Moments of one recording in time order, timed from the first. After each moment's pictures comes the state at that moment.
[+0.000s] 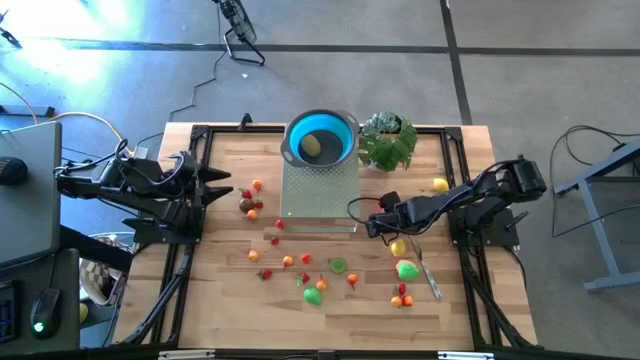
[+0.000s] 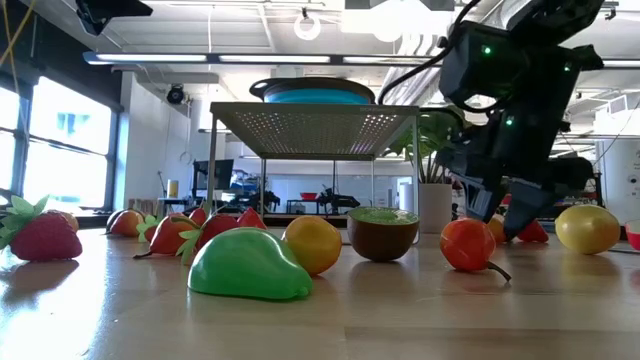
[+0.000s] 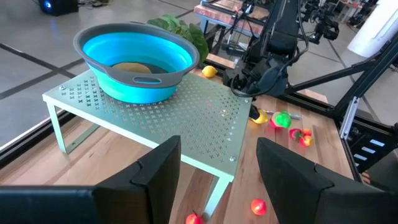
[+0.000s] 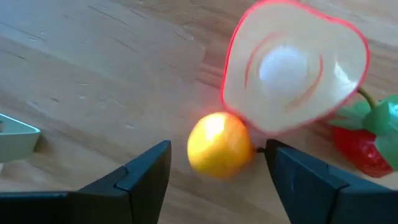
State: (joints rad) left arm -0.23 0.41 0.83 -0.68 -0.46 -0.40; right arm 0.13 1.57 0.72 -0.53 0.35 1.33
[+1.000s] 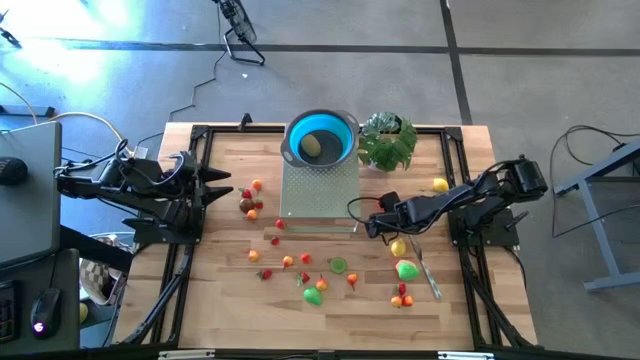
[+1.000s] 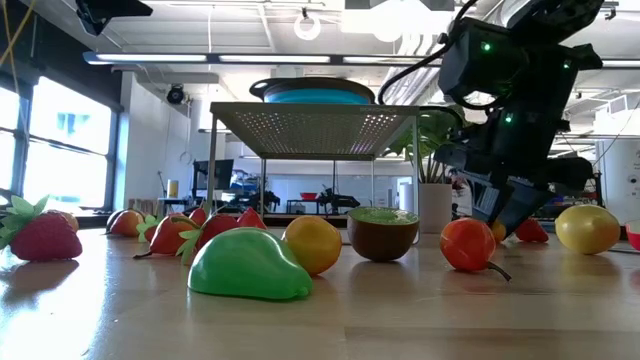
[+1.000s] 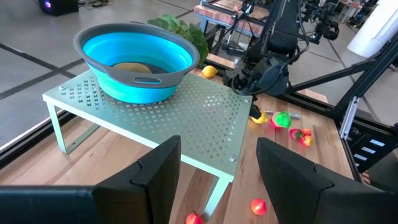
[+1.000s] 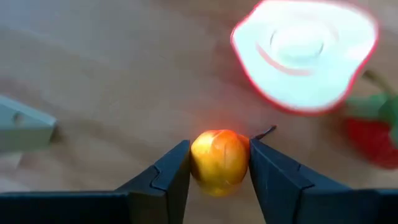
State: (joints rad) left arm -0.23 0.41 0.83 -0.68 -0.46 -0.40; right arm 0.14 1.55 0.72 -0.52 0.30 1.34
